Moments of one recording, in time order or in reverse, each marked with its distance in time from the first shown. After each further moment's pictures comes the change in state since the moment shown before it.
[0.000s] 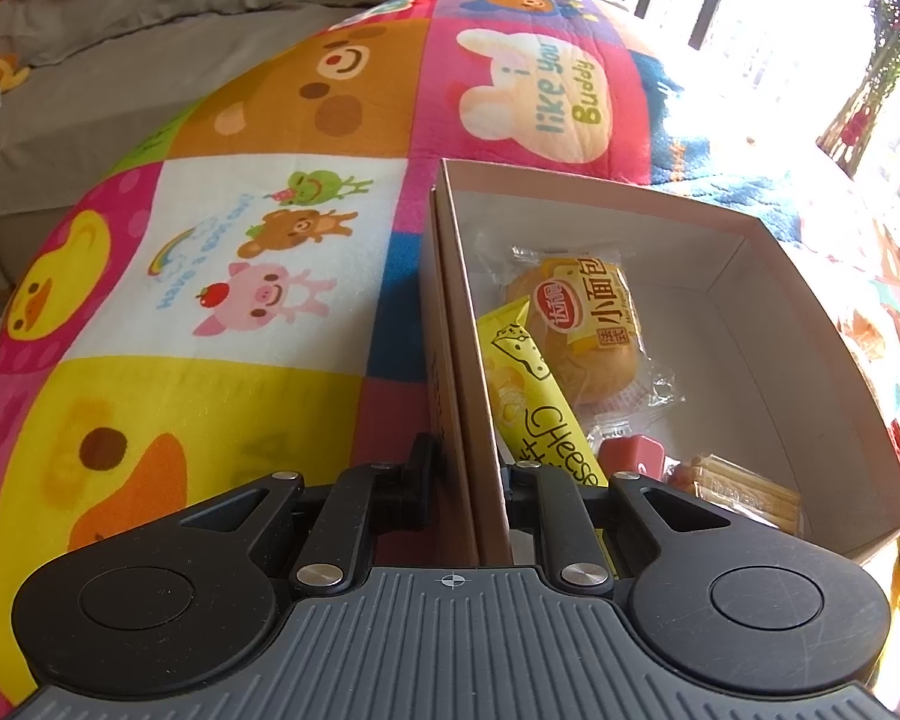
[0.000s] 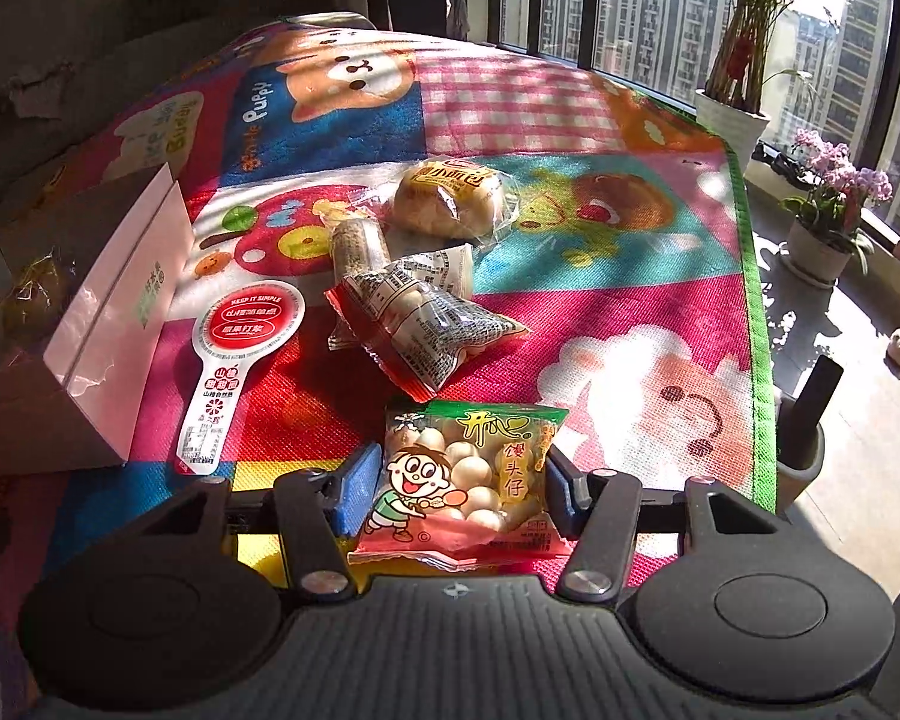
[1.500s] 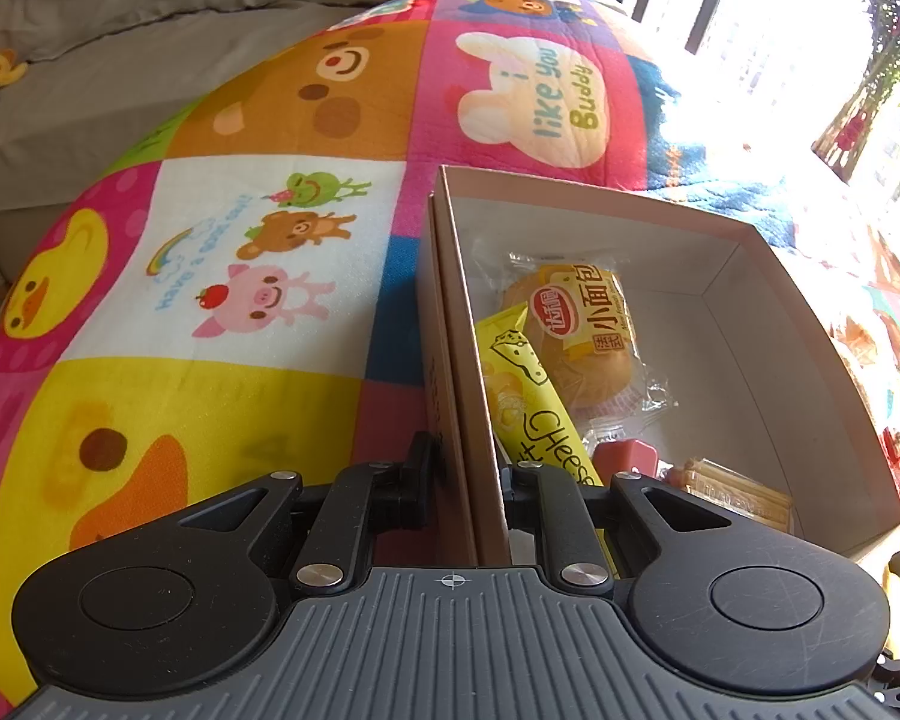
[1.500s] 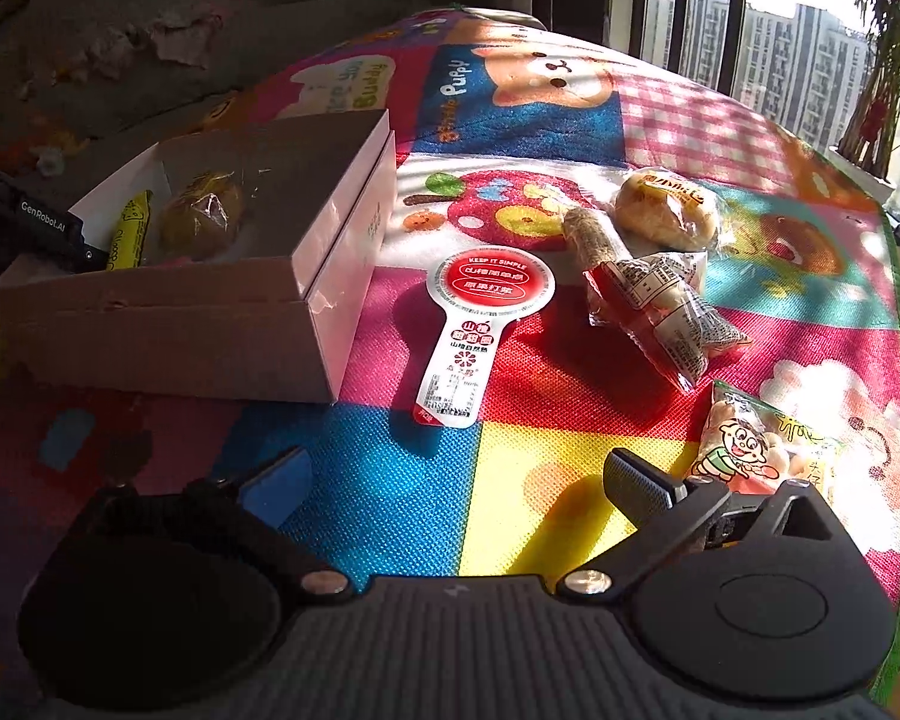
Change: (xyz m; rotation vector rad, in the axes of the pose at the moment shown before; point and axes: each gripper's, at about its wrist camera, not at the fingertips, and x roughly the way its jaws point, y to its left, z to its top) left arm -0.003 0.001 0.000 -0.005 0.002 -0.011; right arm -0.002 0.070 -0.021 -0.177 -0.027 0.200
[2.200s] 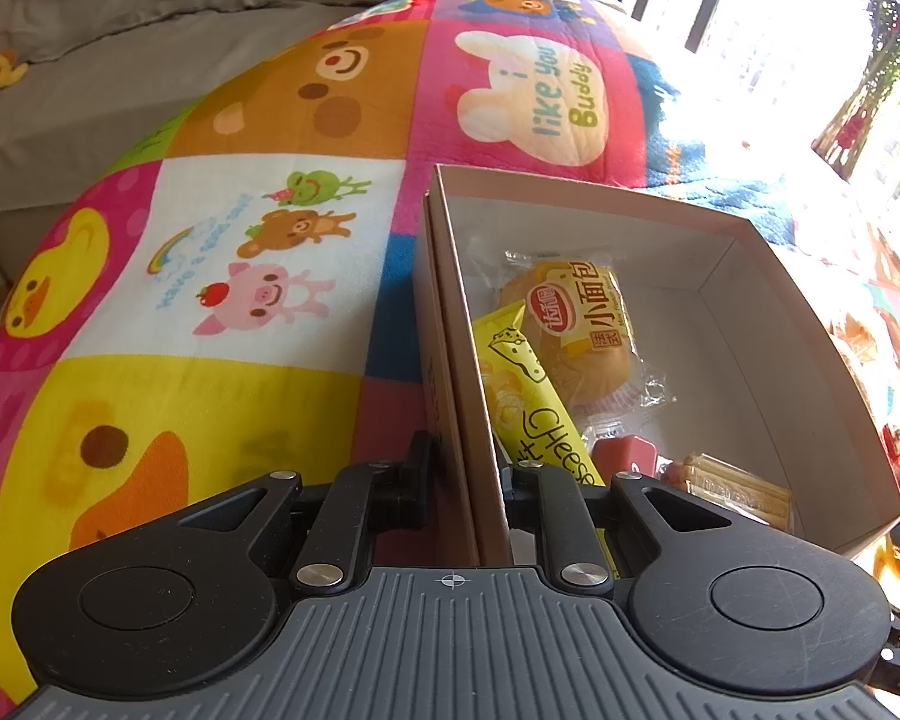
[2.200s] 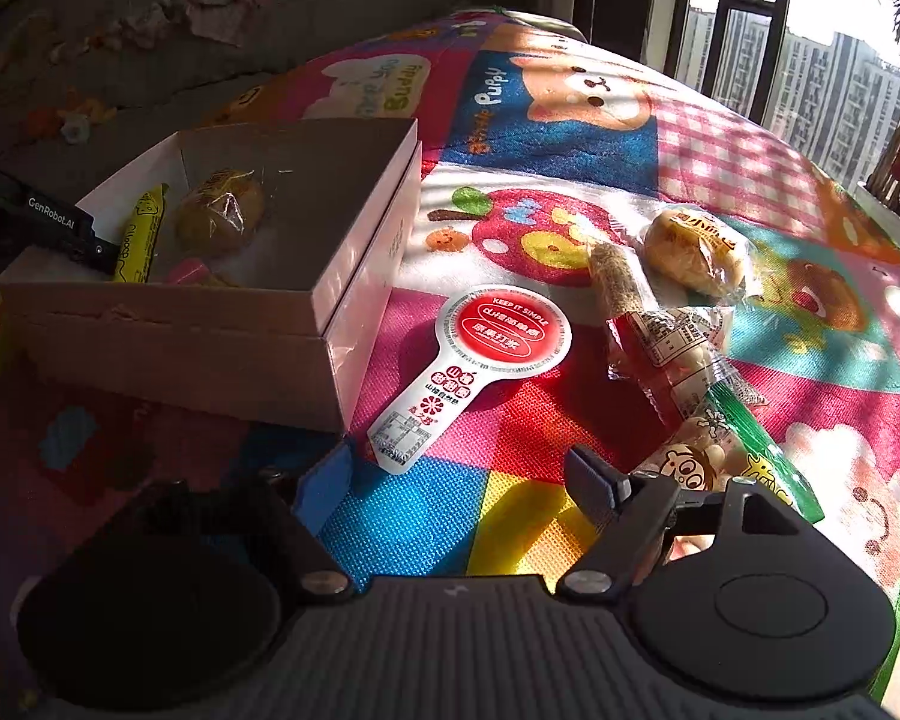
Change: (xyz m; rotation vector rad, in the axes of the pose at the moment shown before) left arm 0.000 0.000 0.000 0.002 0.001 -0.002; right arm 0.003 0.001 0.015 -0.096 0.002 -0.006
